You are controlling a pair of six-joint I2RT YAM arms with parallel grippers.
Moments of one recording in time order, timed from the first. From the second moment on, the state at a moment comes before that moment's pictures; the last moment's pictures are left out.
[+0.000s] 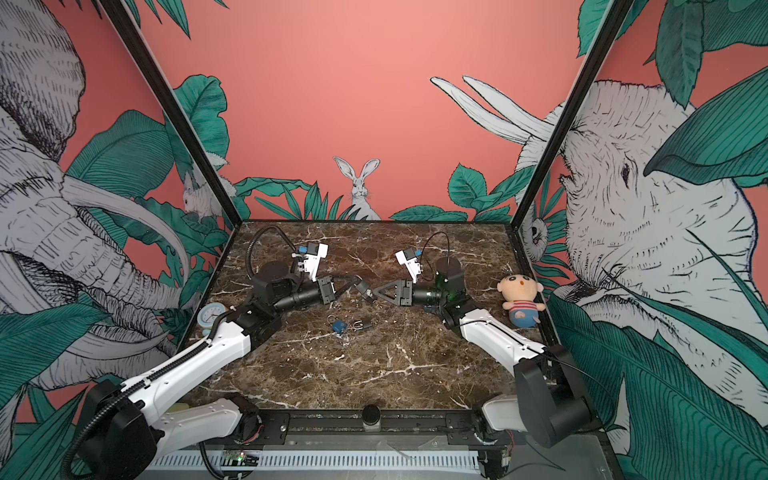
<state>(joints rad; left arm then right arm) -0.59 1.15 0.77 0.21 0.57 -0.75 0.44 1.34 0.74 0.43 -1.05 0.81</state>
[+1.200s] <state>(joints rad) -0.58 1.17 0.80 0.21 0.56 -0.74 0.47 1.29 0.90 0.04 -0.94 0.52</state>
